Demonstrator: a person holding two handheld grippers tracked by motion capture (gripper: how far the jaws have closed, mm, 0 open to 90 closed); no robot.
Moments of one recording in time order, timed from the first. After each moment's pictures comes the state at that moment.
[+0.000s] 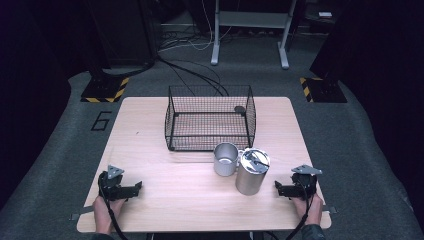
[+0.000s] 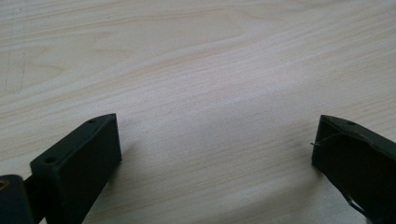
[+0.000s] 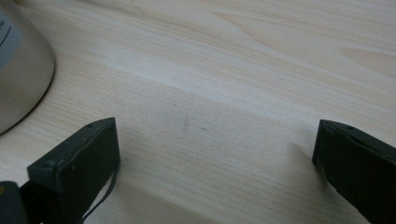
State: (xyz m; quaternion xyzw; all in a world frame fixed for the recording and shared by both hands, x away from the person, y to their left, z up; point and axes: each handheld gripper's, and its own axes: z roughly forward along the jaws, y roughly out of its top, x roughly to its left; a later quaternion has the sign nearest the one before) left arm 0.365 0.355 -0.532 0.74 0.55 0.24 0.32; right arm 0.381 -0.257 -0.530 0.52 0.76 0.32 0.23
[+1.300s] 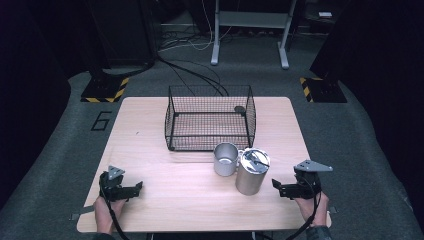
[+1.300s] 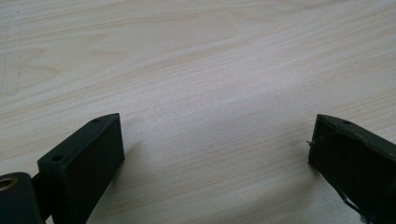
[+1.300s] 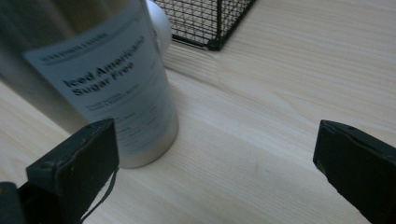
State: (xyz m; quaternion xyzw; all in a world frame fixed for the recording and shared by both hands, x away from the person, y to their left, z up) left arm 0.364 0.354 -0.532 0.74 0.54 0.24 0.32; right arm 0.352 -0.238 -0.454 0.46 0.77 0.39 0.20
